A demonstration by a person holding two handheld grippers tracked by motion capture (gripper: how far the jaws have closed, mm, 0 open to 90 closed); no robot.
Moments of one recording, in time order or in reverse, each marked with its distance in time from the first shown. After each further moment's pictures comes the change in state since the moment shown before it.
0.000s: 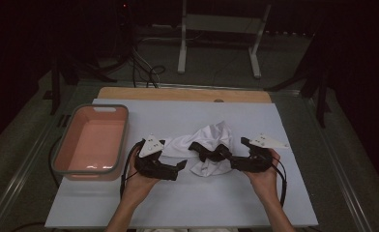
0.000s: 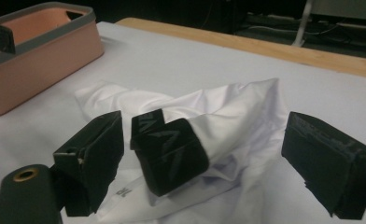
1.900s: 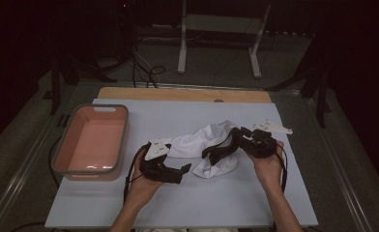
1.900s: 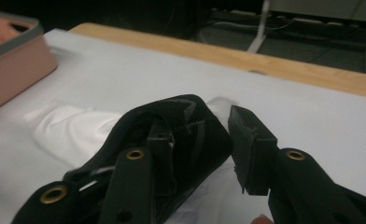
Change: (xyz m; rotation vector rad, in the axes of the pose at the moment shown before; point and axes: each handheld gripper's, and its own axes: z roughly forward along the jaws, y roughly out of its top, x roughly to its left) left arm -0.012 -0.007 0.014 0.034 -0.039 0.012; right arm -0.024 0.034 0.000 0.020 -0.151 0.040
